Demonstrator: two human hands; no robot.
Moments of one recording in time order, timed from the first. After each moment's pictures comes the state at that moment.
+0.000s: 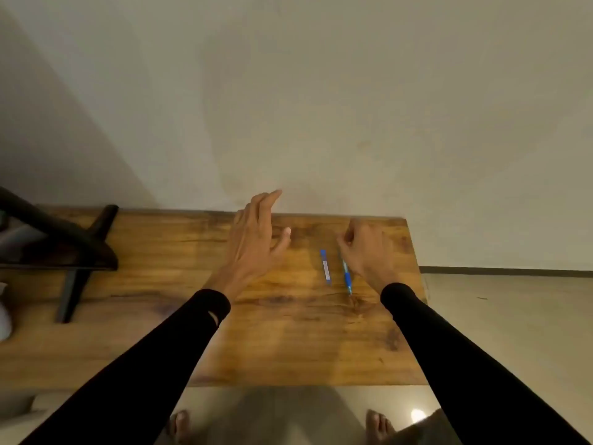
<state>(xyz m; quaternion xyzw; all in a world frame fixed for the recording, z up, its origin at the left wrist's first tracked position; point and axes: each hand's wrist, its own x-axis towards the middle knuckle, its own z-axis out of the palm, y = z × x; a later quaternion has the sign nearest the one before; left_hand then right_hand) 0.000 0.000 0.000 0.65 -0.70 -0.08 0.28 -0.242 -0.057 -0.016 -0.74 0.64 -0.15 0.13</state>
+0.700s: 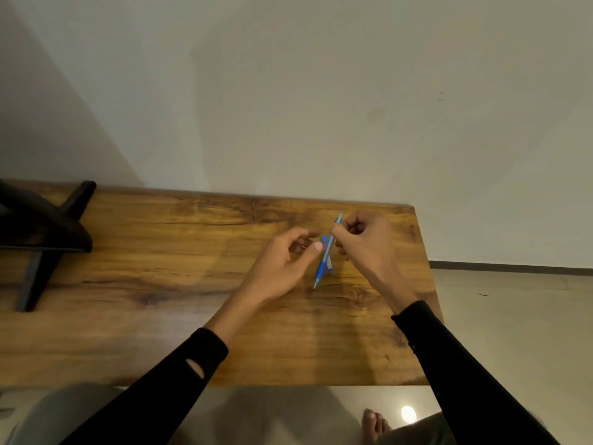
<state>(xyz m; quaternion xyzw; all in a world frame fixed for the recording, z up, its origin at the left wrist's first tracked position) -0.050 0.036 -0.026 0.59 -0.56 -0.44 0.39 -0.226 -0.023 0.005 -0.61 0.61 -0.33 0.38</state>
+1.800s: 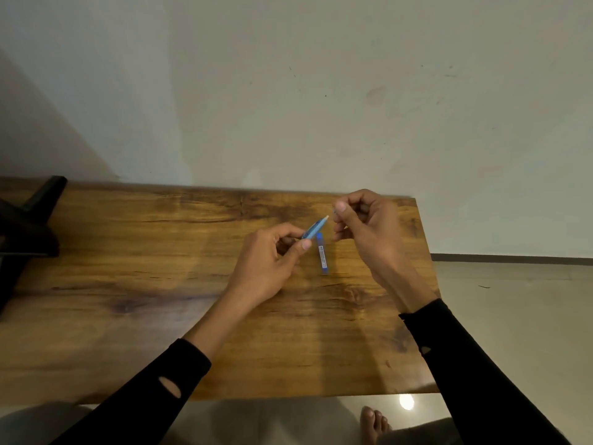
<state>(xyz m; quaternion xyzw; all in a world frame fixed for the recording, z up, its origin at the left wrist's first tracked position) -0.047 0.032 -0.029 0.61 -0.55 -0.41 0.40 -0.241 -0.040 -0.003 -0.57 0.50 -0.42 0.50</state>
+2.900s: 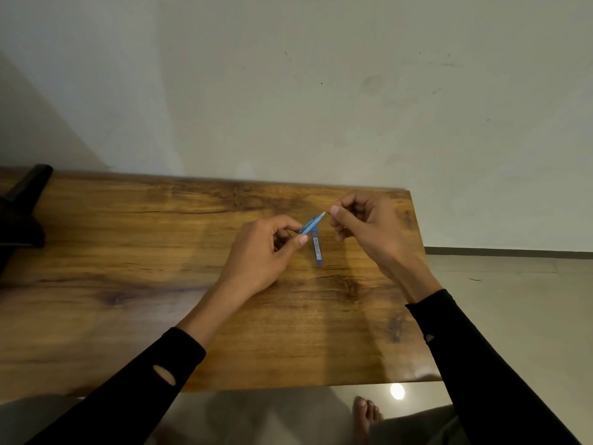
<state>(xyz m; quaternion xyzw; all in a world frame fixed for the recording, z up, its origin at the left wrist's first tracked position) -0.047 0.028 -0.033 0.63 -0.60 -0.35 0.35 -0.259 -0.044 -0.008 -0.62 0.51 -0.33 0.49</state>
